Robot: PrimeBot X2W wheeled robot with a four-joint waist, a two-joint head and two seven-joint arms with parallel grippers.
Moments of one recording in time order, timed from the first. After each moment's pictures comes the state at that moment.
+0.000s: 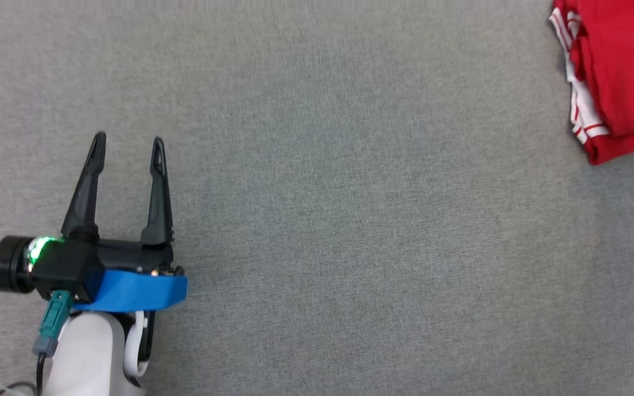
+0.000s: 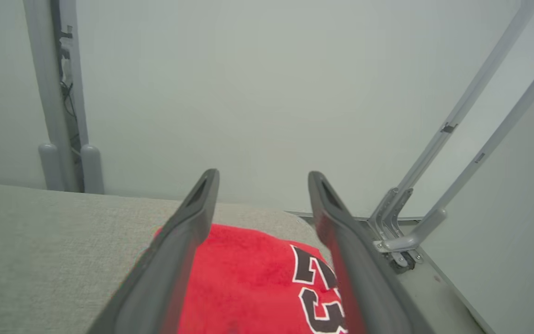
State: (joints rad) left arm -0.36 0.07 -0.07 0.07 -0.03 -0.02 -0.26; right arm -0.93 -0.56 0.01 0.80 0.19 0.13 -0.26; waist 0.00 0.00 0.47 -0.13
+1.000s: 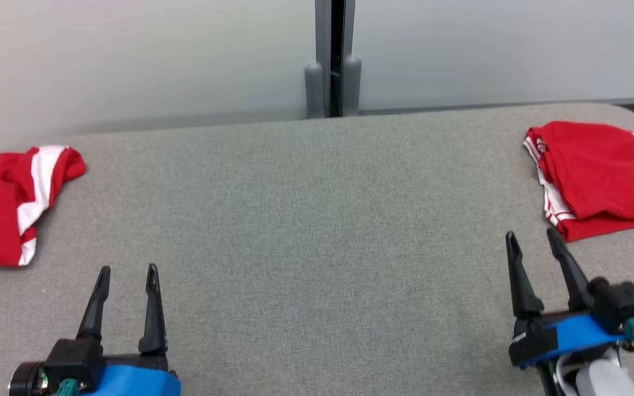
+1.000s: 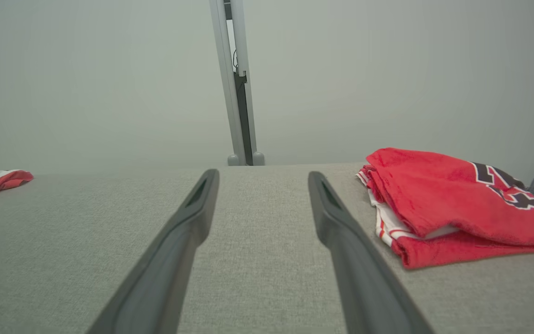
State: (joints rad) left arm -0.08 0.05 -0.01 0.16 -0.10 0.00 -0.26; right arm -0.19 -0.17 0.04 0.30 0.18 0.13 -0.26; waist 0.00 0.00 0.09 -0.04
